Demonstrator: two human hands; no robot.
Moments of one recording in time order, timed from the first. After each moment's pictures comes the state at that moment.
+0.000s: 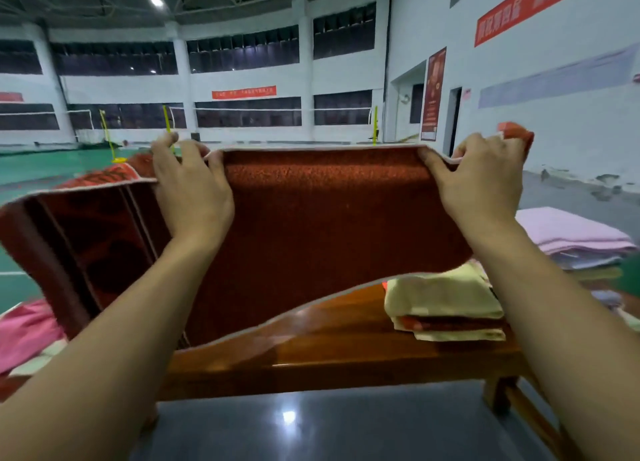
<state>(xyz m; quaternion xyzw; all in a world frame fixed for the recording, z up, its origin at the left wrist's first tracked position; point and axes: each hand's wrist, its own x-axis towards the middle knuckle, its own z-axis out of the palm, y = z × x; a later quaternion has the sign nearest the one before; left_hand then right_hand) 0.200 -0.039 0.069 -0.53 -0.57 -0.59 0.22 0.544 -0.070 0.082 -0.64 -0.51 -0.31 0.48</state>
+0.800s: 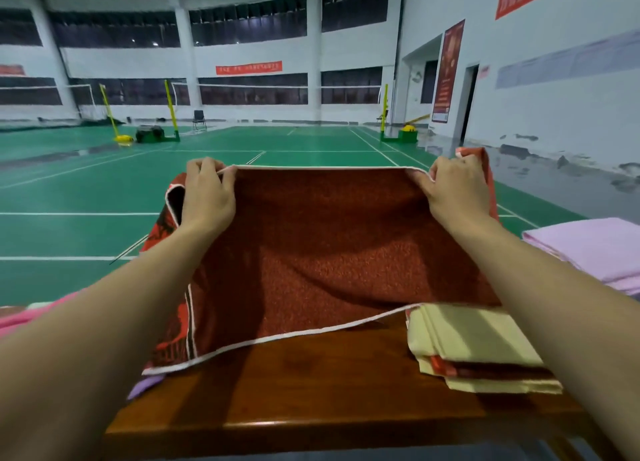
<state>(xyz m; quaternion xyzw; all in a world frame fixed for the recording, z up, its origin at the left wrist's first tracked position) 0.185 0.112 0.047 -0.61 -0.61 -0.51 0.00 0.557 0.095 0.055 -0.66 -0.62 -0.23 0.35</state>
